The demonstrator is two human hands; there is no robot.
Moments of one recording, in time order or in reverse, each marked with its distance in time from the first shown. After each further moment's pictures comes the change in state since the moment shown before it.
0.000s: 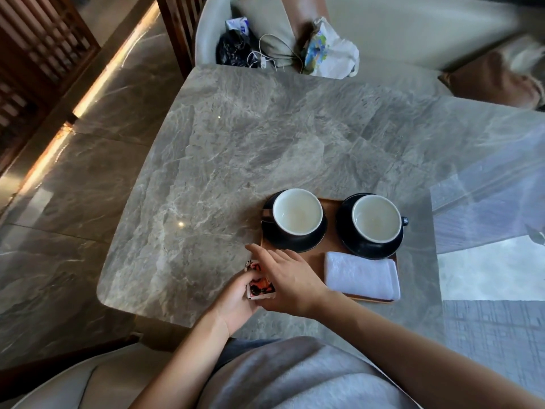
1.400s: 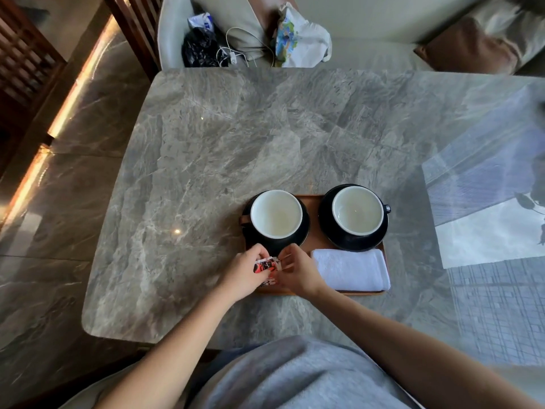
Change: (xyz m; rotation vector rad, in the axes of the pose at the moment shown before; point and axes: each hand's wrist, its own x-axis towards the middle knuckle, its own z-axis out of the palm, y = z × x) left_hand 0.053 0.025 0.022 1.506 0.111 0.382; right_hand -0.006 0.049 0.021 0.801 0.215 0.734
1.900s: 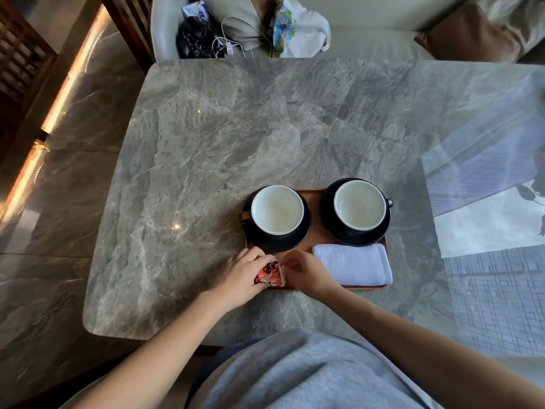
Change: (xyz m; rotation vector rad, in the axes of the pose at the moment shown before) left_hand -0.007 -0.018 -0.002 0.486 -0.137 0.247; right_hand -0.002 0.009 -0.010 -0.124 -0.104 0.050
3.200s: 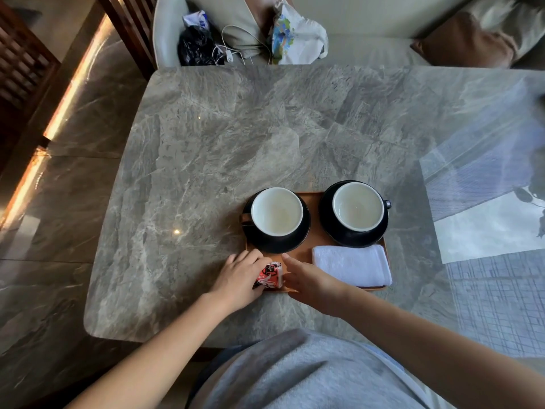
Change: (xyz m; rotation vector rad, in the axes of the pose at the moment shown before) left_hand -0.005 0.003 -0.003 0.141 0.036 0.022; right_hand -0.041 -0.042 -0.022 0.649 -0.386 0.348
